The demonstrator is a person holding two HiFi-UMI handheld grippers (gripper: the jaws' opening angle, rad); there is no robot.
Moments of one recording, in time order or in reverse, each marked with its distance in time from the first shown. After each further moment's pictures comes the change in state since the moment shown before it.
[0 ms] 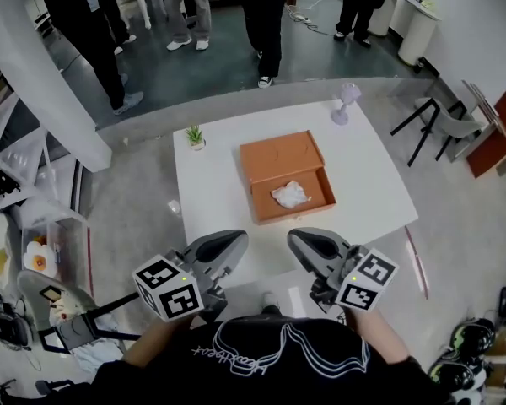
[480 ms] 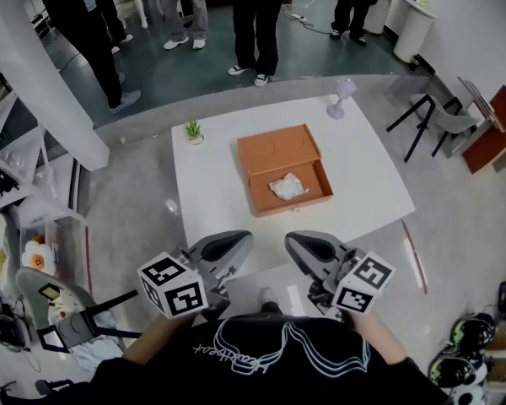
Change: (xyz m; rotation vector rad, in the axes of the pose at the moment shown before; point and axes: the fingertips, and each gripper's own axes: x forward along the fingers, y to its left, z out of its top) left arm -0.002 -0.017 -0.024 -0.007 0.038 -0.038; right arm -0.014 0.020 -0.019 -0.021 0.017 -0.027
